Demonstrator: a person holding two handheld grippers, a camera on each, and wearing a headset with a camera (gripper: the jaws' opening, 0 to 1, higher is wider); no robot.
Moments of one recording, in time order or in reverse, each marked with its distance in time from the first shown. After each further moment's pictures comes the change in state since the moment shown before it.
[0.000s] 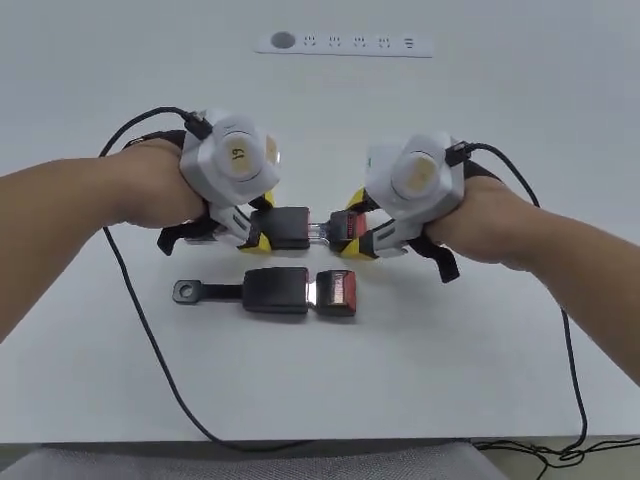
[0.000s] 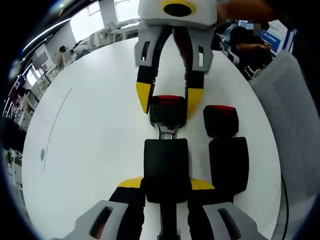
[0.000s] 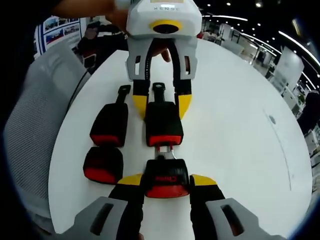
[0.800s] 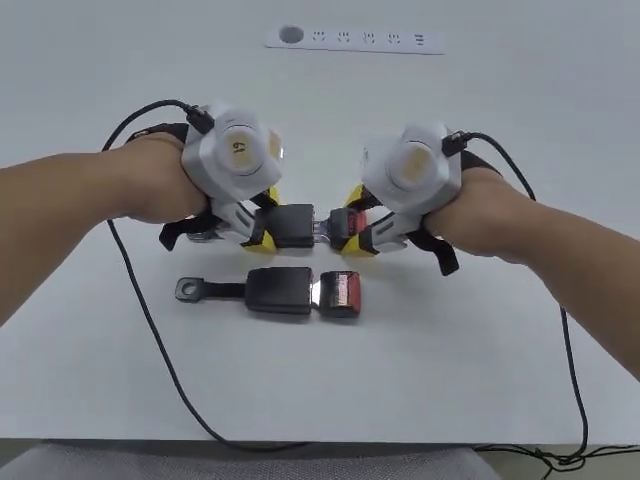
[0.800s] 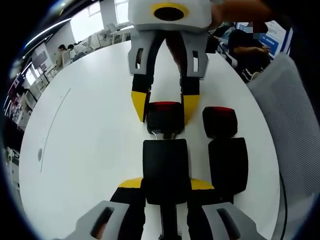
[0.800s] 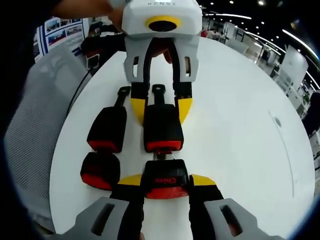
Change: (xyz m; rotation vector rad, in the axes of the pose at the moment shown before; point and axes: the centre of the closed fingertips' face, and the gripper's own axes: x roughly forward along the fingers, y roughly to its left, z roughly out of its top) left arm -0.002 -0.008 0.006 -0.008 -0.028 -0.024; right arm 0.006 0.003 0.011 -0.007 0.007 0.045
